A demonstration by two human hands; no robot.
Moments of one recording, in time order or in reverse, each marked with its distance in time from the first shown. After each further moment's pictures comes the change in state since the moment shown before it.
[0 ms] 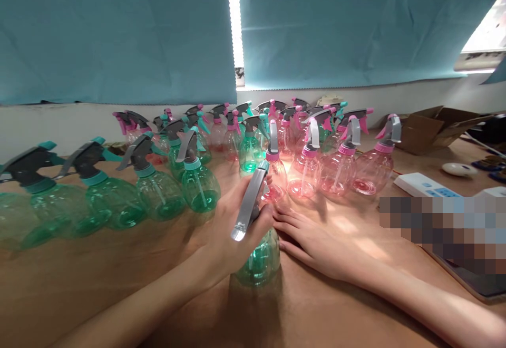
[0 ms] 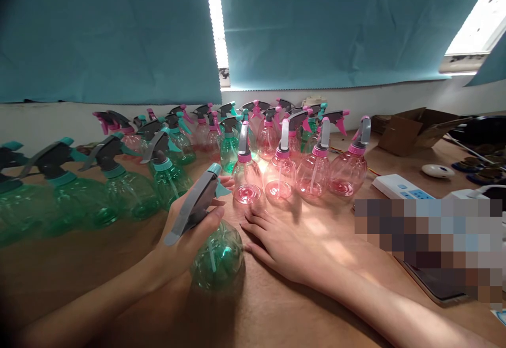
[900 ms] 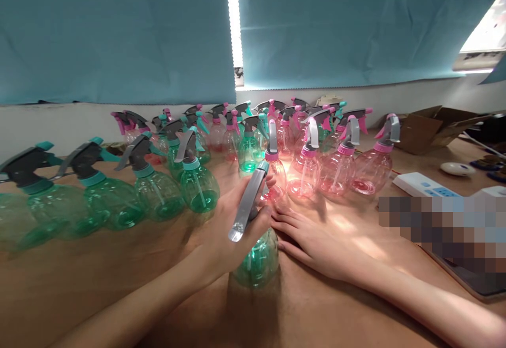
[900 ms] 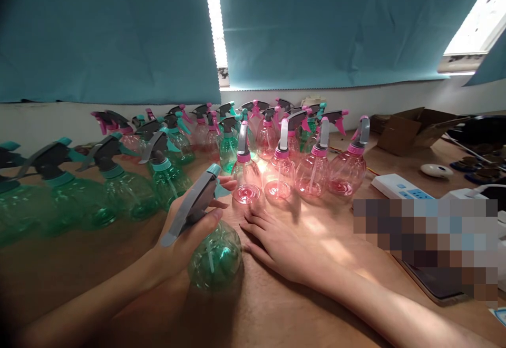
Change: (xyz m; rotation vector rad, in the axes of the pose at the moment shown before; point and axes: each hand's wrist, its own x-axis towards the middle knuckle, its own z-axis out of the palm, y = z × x) left_hand -0.001 -0.004 -0.002 -0.168 -0.087 0.010; right_hand 0.000 0.002 0.000 -0.045 -0.047 0.027
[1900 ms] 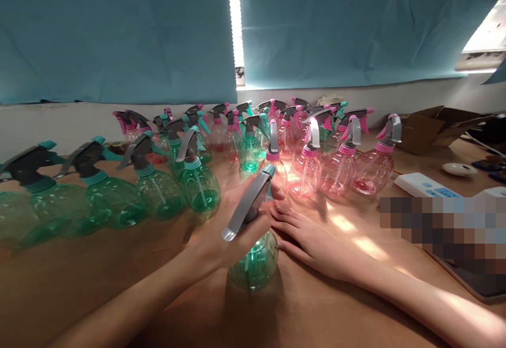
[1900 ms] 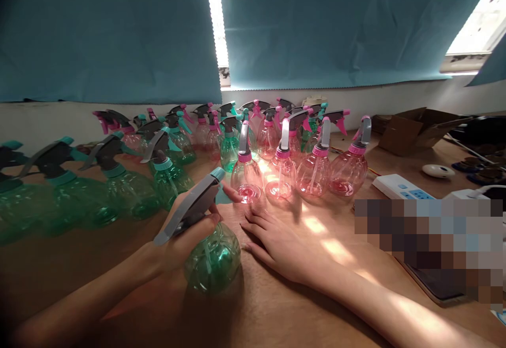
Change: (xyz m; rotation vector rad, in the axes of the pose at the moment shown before) left_hand 0.009 0.013 -0.012 0.029 -0.127 0.030; right_hand -0.001 0.005 0.007 0.009 0.111 -0.048
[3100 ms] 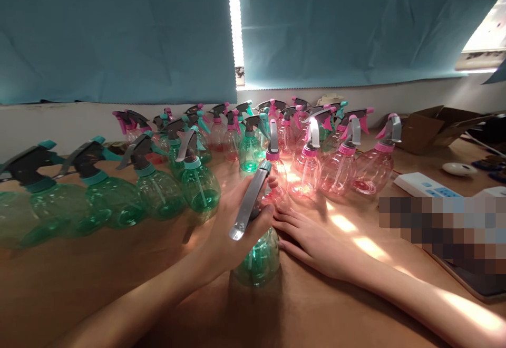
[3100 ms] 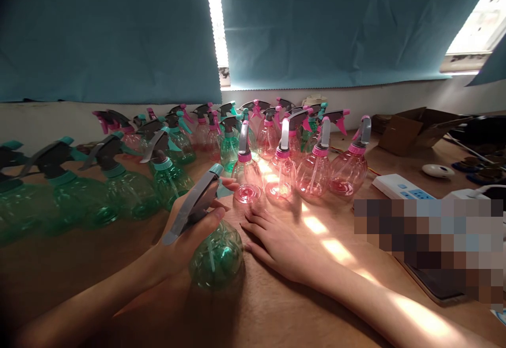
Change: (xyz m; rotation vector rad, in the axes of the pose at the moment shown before) left_hand -0.007 -0.009 0.011 -0.043 0.109 -0.052; right_hand 0.001 0.000 0.001 0.010 0.028 -0.020
